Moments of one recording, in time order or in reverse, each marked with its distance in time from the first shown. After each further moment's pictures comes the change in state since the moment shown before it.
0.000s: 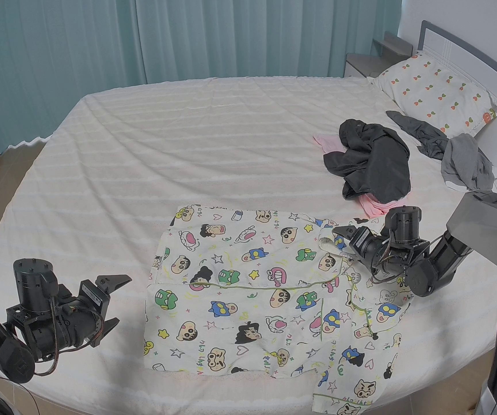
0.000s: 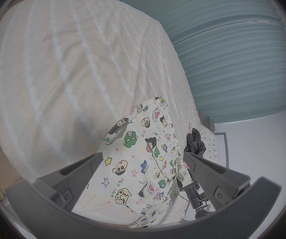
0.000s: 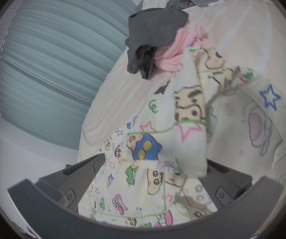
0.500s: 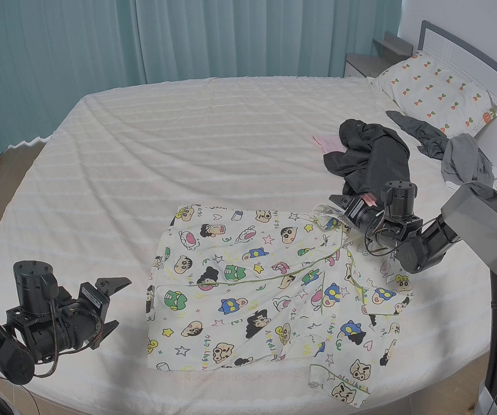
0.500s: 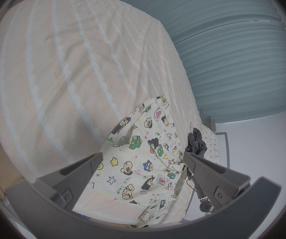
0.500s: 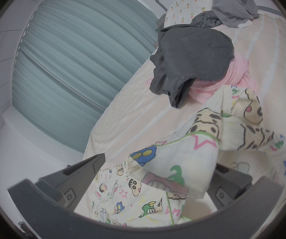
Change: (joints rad) left arm 0.000 0.000 0.011 0.000 0.001 0.000; right arm -0.018 0.069 -0.270 0.031 -0.011 -0.105
